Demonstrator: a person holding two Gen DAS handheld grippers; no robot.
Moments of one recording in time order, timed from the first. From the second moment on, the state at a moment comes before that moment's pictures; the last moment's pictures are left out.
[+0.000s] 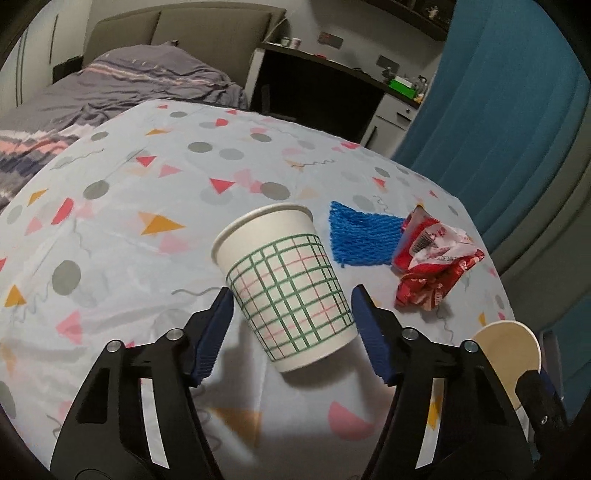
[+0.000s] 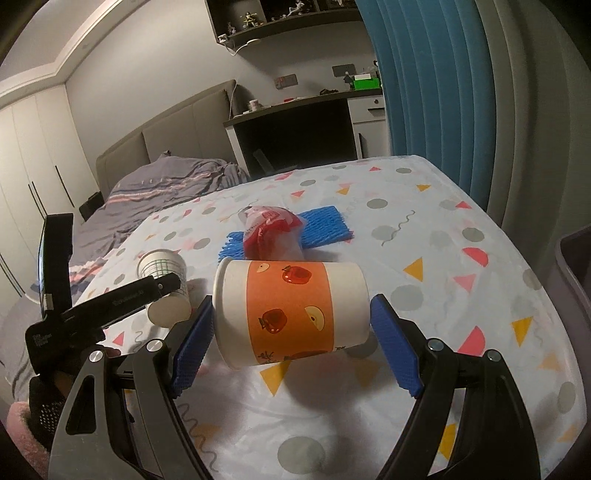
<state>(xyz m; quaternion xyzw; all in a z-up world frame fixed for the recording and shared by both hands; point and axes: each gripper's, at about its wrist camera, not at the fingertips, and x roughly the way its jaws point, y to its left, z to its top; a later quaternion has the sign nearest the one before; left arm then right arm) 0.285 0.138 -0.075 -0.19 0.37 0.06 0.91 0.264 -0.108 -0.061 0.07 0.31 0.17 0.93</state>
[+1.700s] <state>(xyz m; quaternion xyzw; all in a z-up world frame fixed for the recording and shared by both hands) 0.137 0.008 0.003 -0.10 0.26 -0.04 0.96 0.164 -0.208 -0.023 0.07 0.26 0.13 0.95</state>
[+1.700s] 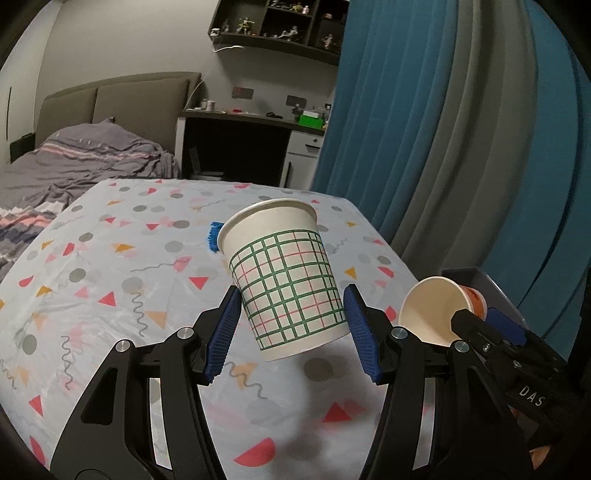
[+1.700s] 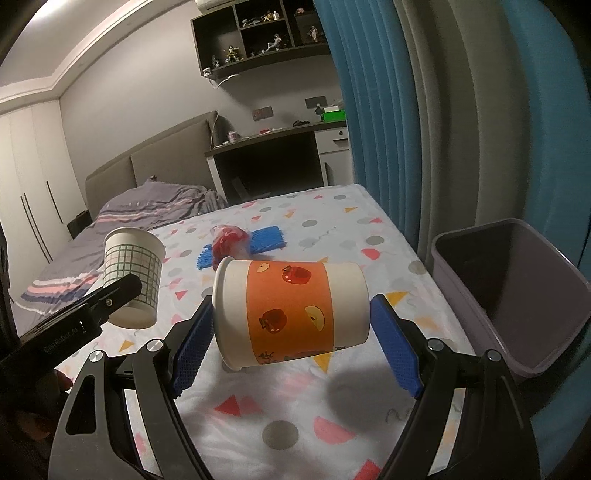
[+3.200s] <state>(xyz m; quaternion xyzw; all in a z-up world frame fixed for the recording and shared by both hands) 0.205 -0.173 0.002 -0.04 0.27 -0.22 0.94 0.171 -0.375 -0.029 0.10 0.24 -0.04 0.97</state>
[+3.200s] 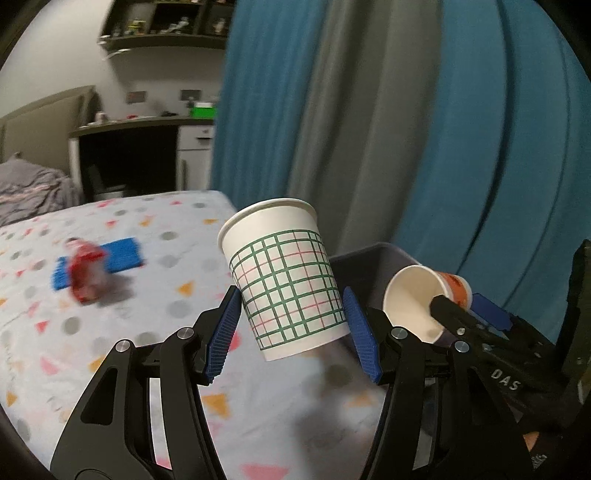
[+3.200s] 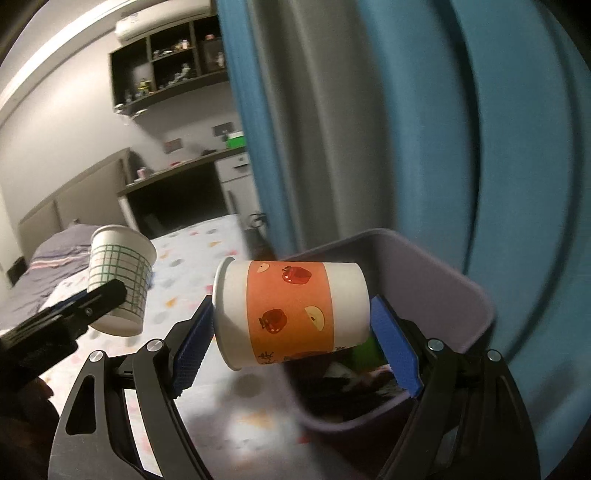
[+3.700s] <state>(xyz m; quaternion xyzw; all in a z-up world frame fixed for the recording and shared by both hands) 0.258 -0.264 -0.030 -0.02 0.31 -0.30 0.90 0.192 -0.417 -0.072 0.08 0.28 -0.09 0.95</state>
